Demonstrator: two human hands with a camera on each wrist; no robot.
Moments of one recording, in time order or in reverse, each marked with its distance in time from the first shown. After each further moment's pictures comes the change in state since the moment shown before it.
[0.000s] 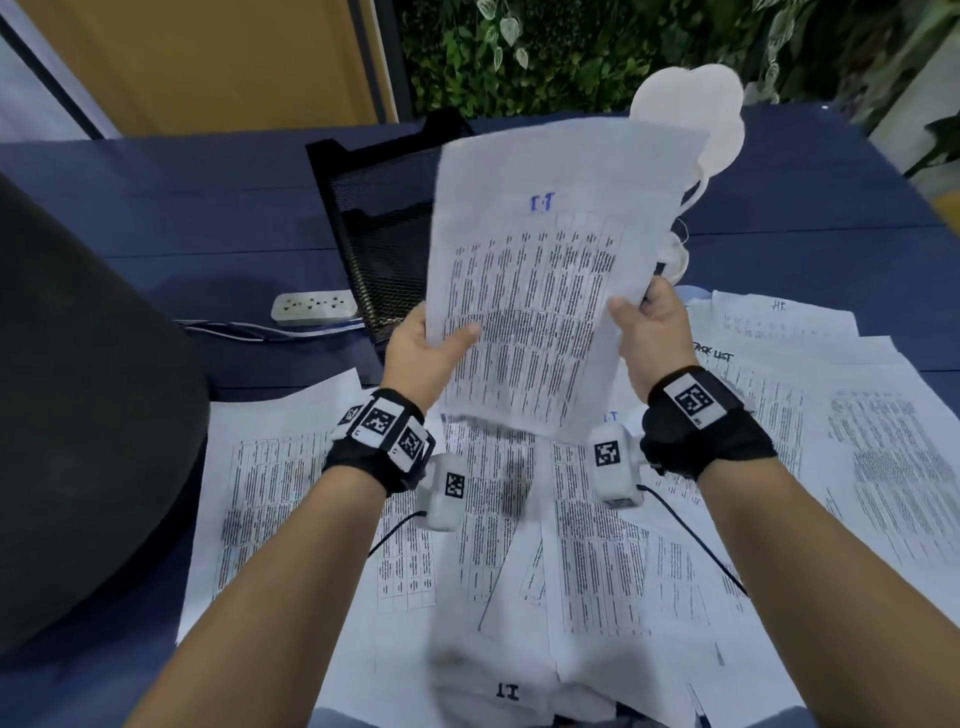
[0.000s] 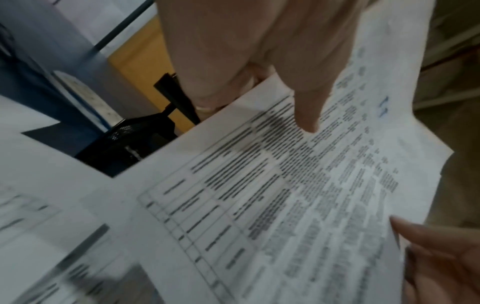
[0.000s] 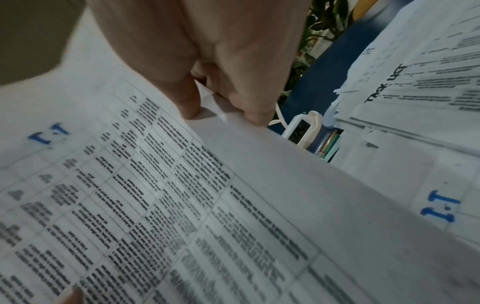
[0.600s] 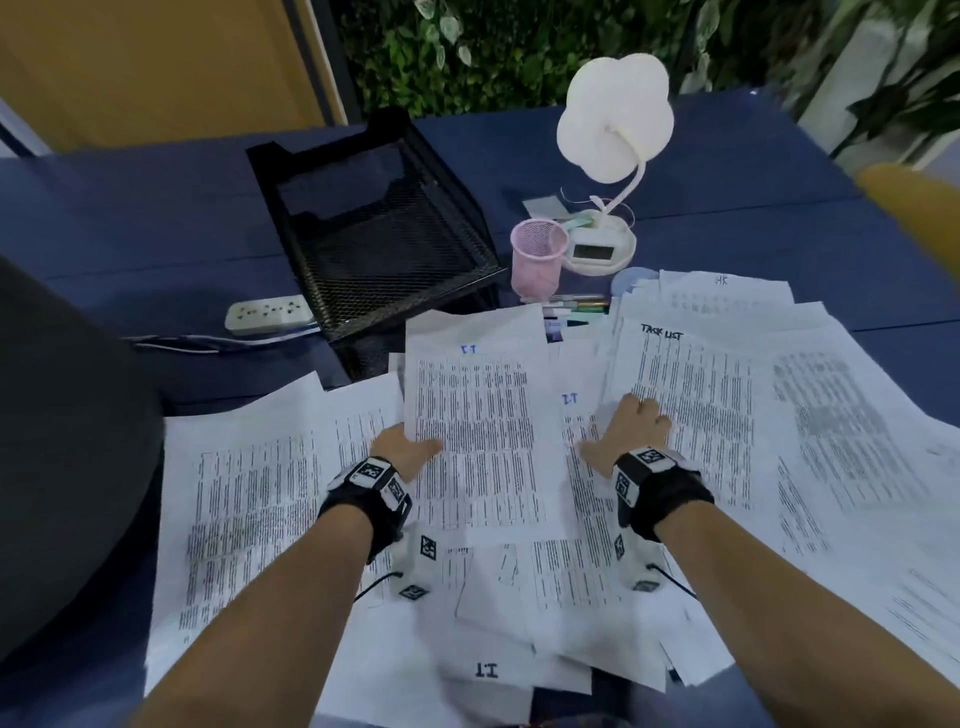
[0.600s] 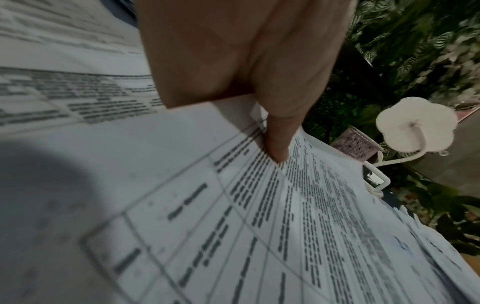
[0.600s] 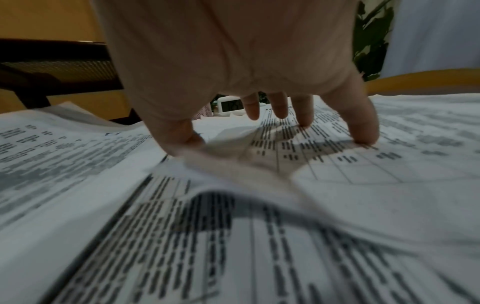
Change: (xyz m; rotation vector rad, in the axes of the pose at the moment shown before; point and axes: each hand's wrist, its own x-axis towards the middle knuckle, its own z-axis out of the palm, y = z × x) left_hand -0.036 -0.105 0.003 0.630 -0.202 -0.516; right_hand -0.059 0.113 -0.056 -1.409 -0.071 0.536
